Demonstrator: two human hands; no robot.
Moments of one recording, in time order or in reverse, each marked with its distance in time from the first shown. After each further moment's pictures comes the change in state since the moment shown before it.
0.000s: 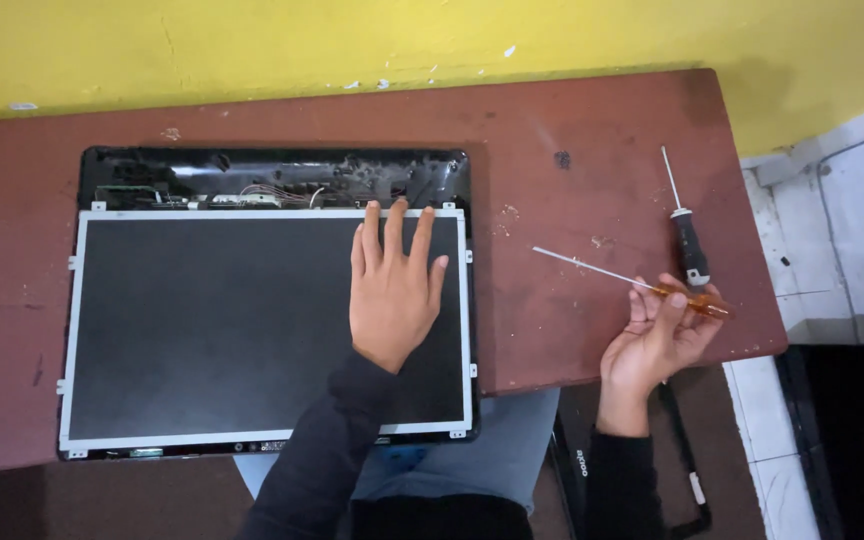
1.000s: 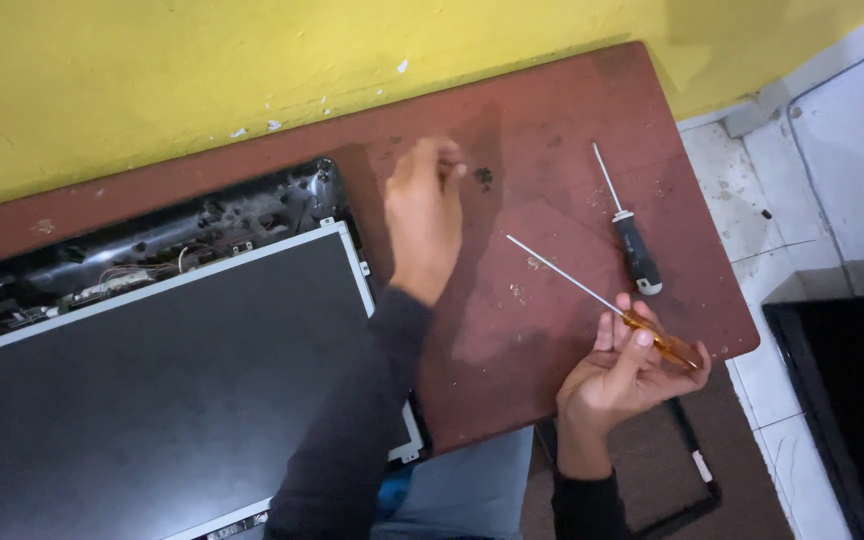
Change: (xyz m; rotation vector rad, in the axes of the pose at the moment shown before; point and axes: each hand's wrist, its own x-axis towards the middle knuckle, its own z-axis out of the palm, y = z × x) left_hand 0.155 0.090 0.120 -0.515 0.259 -0.094; right_hand -0.009 -0.002 0.005 0.017 0.233 -0.118
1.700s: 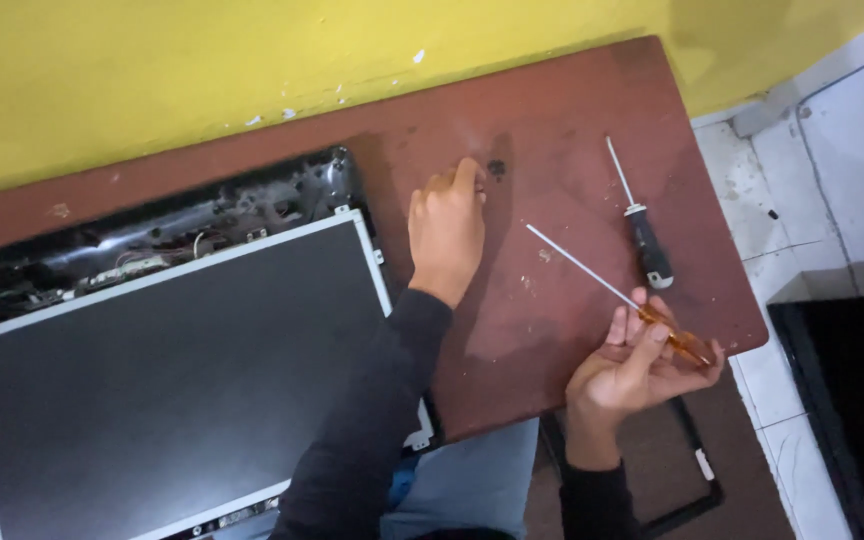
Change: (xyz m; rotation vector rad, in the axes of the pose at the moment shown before) left_hand -0.025 -0.001 0.003 0.357 -0.174 0.112; right_hand -0.001 0.001 0.002 0.054 0.075 0.014
